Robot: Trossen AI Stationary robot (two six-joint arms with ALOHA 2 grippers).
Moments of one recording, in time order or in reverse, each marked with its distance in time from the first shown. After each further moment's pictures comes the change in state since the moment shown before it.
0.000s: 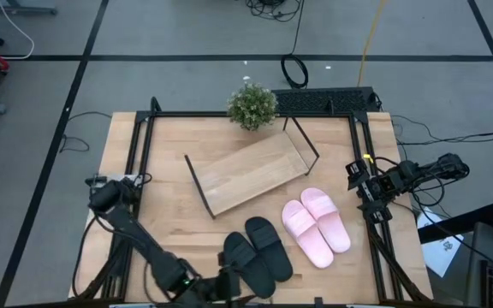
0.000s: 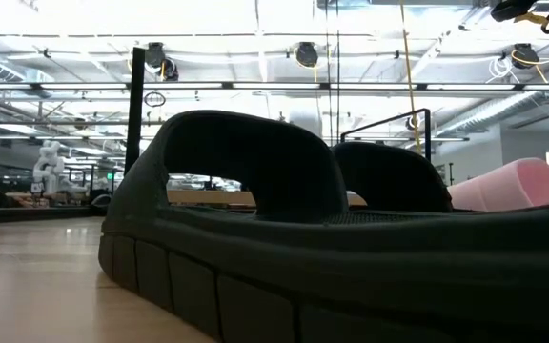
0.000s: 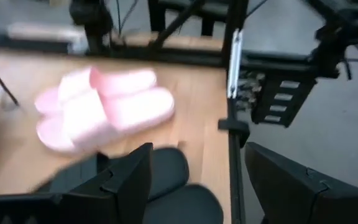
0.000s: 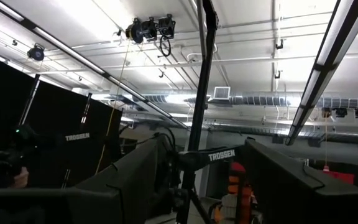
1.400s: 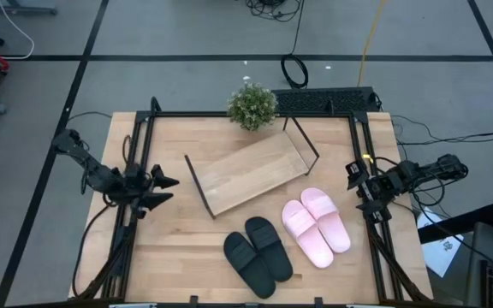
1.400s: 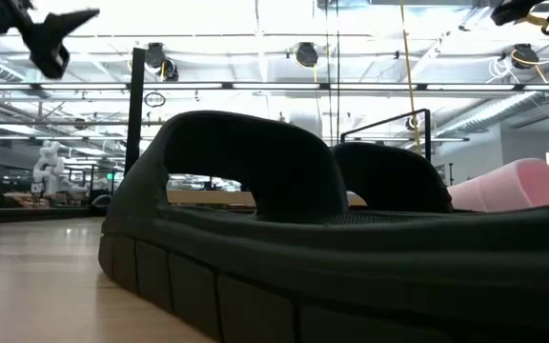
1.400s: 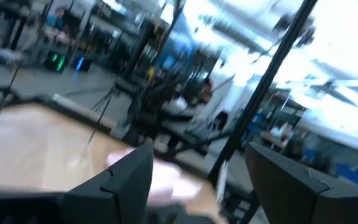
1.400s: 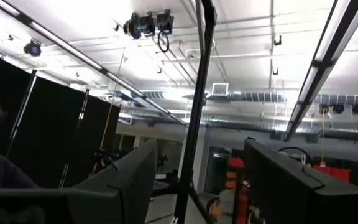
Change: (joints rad) left arm 0.109 -1.770 -1.580 0.747 0.131 0.246; right arm 0.000 -0.030 -0.007 -0.038 0.009 -0.008
